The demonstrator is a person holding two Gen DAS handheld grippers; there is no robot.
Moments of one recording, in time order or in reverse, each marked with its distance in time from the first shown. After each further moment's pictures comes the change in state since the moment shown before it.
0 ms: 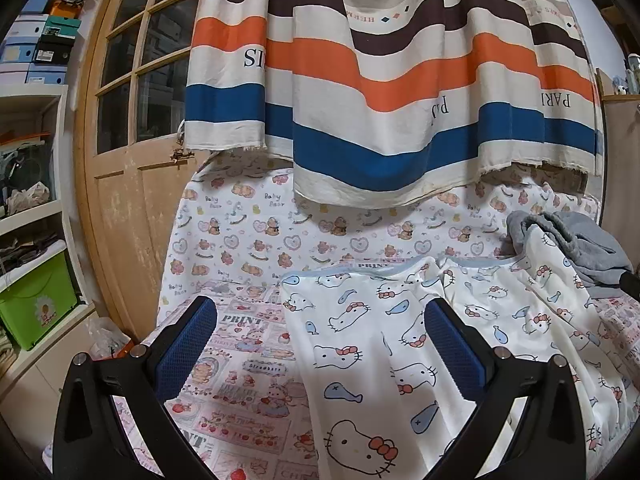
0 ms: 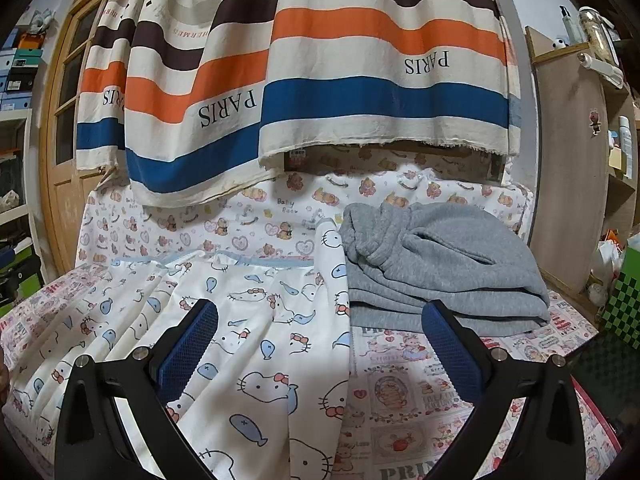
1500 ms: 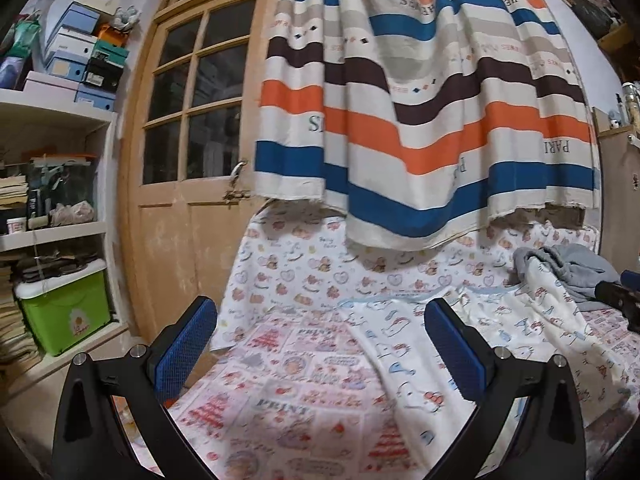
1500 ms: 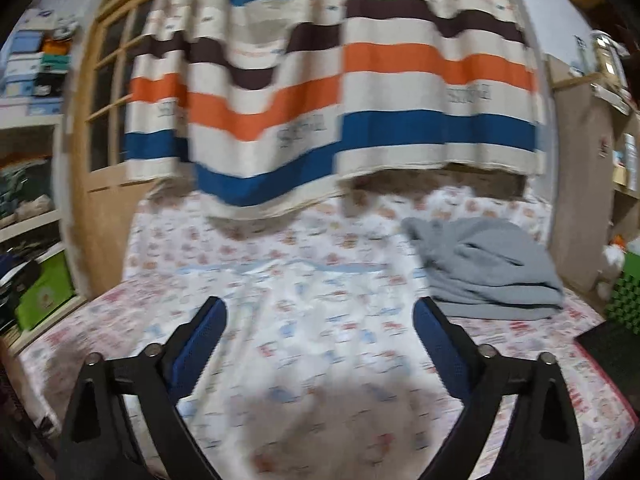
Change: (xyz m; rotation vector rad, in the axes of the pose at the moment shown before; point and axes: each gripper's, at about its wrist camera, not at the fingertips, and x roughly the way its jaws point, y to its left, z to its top) left arm -0.106 0.067 -0.014 -0.026 -0.169 0.079; right arm -0.076 0.109 0.007 -0.015 -0.017 0.136
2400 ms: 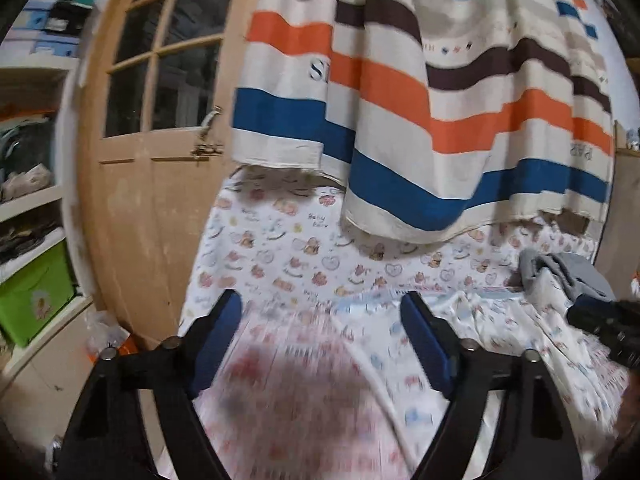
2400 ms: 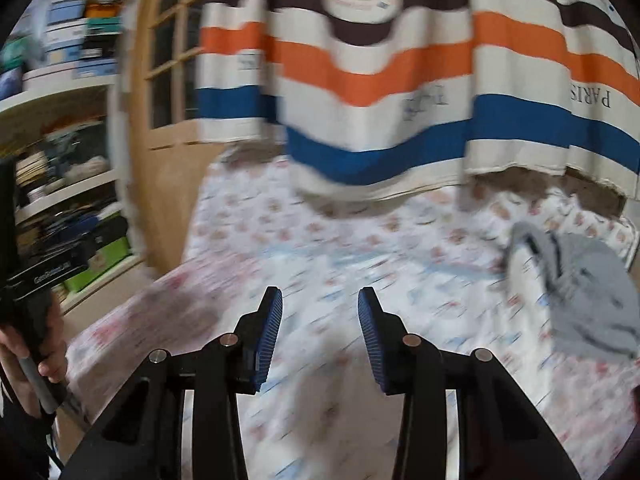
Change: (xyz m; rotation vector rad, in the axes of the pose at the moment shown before) left arm 0.138 0.021 0.055 -0.051 0.225 -0.126; right arm 0.109 0.045 0.069 -0.051 0.210 0.188
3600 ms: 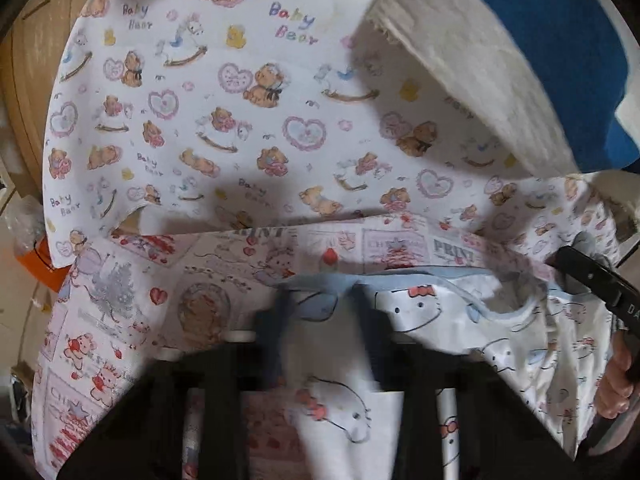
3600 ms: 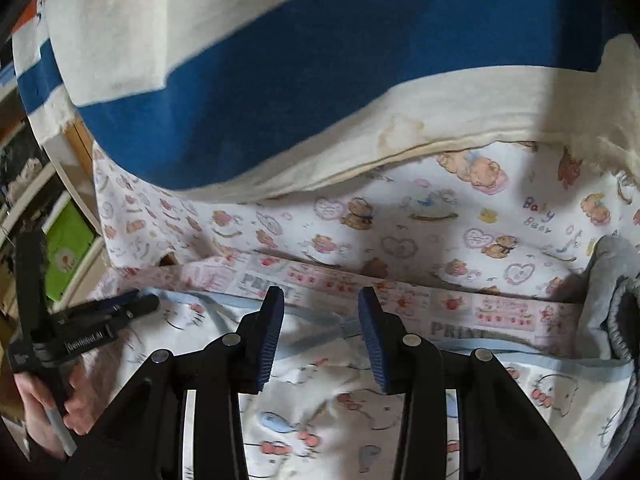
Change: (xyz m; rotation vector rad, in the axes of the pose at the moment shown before) left arm 0.257 -0.011 -0.028 -0.211 0.595 -0.110; right arm 0.252 -0.089 0.075 0.063 0.361 0.029
